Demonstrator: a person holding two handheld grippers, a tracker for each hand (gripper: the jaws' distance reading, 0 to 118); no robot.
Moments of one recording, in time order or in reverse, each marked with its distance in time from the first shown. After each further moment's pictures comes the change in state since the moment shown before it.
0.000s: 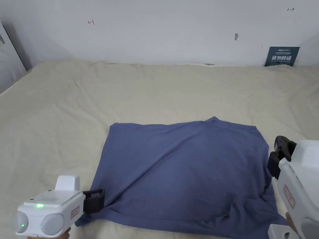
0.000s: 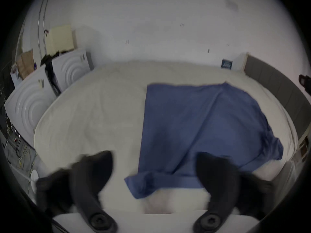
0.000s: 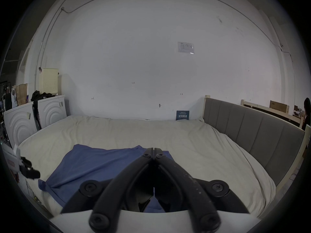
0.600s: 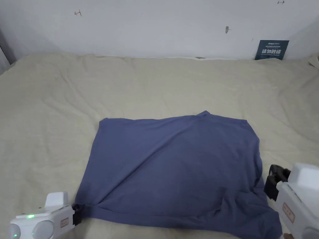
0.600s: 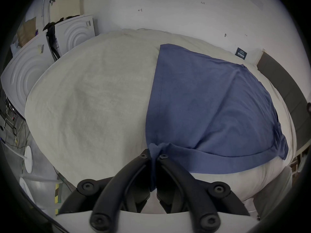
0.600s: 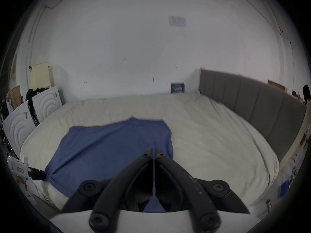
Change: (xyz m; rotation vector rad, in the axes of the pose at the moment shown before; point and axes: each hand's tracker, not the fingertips) left arm -0.014 -0.034 -0.046 -0.146 -0.029 0.113; right arm 0.027 -0.057 -0.005 -0.295 -0.034 -0.108
